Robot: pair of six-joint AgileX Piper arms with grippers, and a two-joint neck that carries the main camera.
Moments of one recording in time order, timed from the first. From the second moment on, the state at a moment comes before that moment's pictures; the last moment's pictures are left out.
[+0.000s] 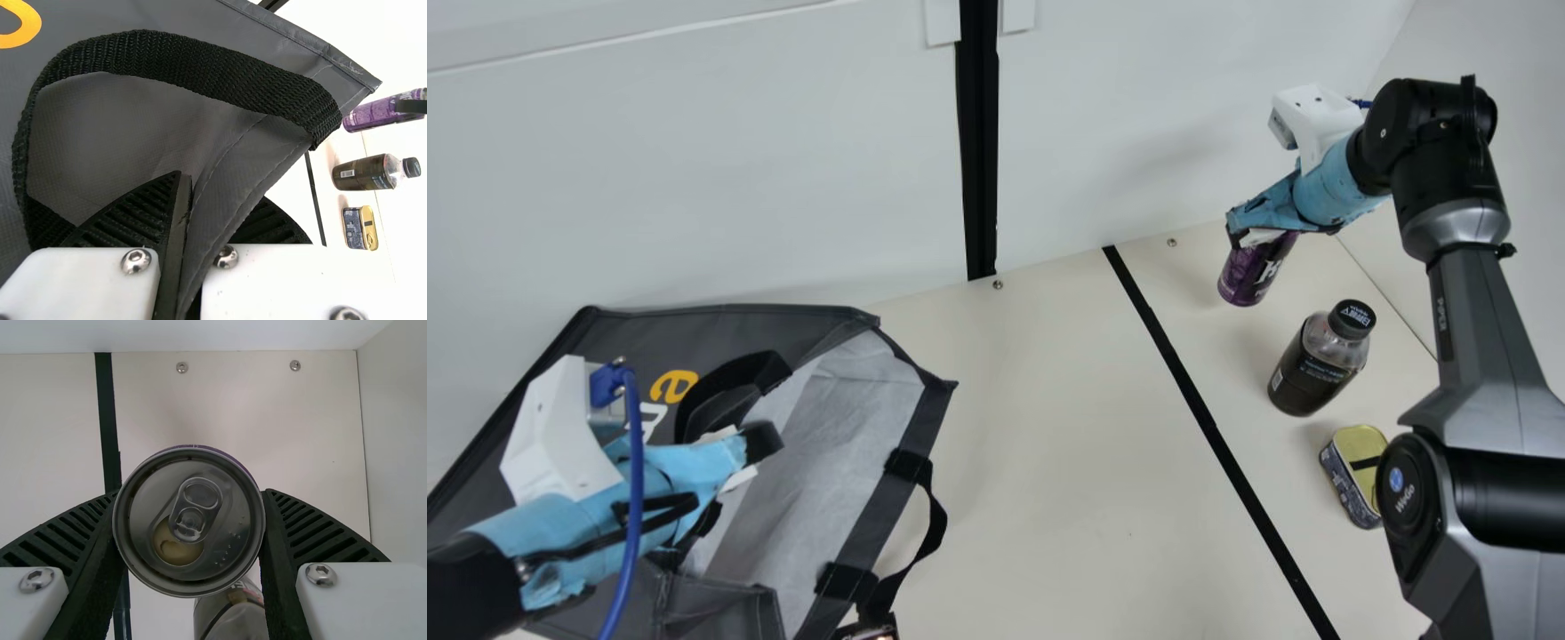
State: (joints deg) left arm -23.6 83.4 -70.5 -33.4 39.0 -7.1; right arm -24.2 115.0 -120.3 3.6 70.0 -21.5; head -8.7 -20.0
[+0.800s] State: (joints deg) left arm -23.6 83.4 -70.5 -33.4 39.0 -7.1; right arm -22.4 99.4 -105.8 6.0 69.9 -31.7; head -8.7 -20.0
